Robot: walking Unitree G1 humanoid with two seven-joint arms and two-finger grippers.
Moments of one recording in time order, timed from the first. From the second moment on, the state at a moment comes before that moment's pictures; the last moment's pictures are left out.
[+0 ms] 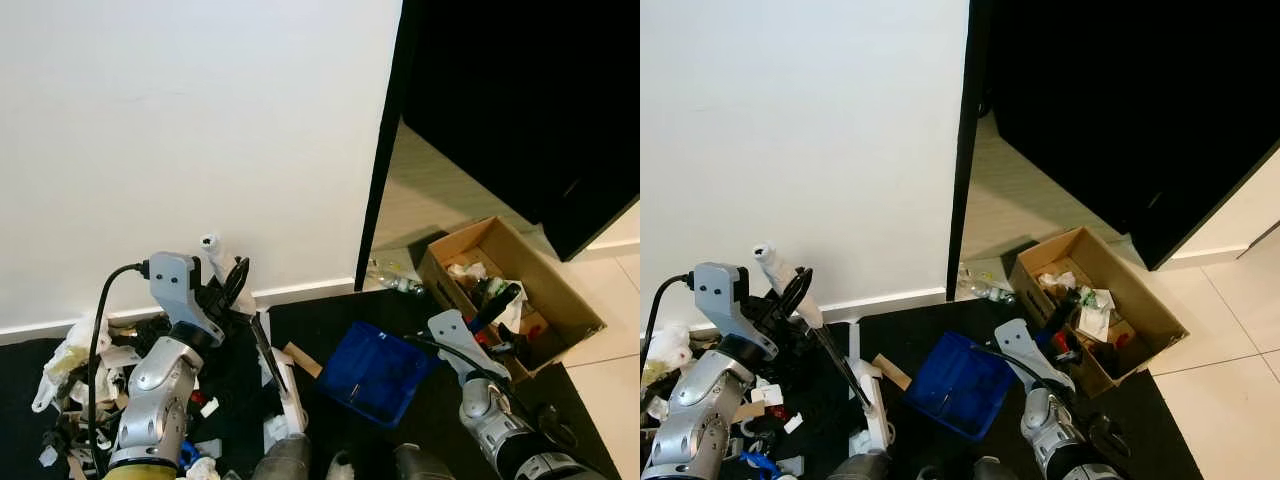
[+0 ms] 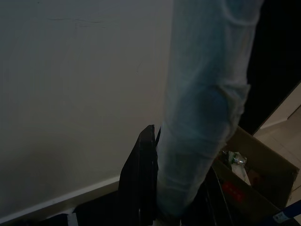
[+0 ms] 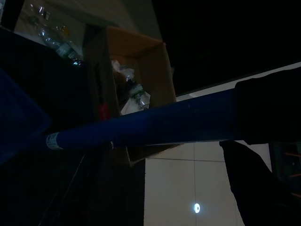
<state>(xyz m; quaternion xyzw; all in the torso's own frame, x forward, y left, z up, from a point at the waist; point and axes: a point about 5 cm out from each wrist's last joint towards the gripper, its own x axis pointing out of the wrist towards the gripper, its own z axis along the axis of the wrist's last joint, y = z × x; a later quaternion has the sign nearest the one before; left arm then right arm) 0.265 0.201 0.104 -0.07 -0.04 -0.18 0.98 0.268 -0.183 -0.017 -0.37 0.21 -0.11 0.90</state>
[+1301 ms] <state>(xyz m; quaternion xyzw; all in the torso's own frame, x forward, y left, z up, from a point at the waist) 0.265 0.202 0.104 -0.07 -0.04 -0.18 0.98 0.268 -0.181 -0.017 -0.37 0.21 -0.10 0.90</state>
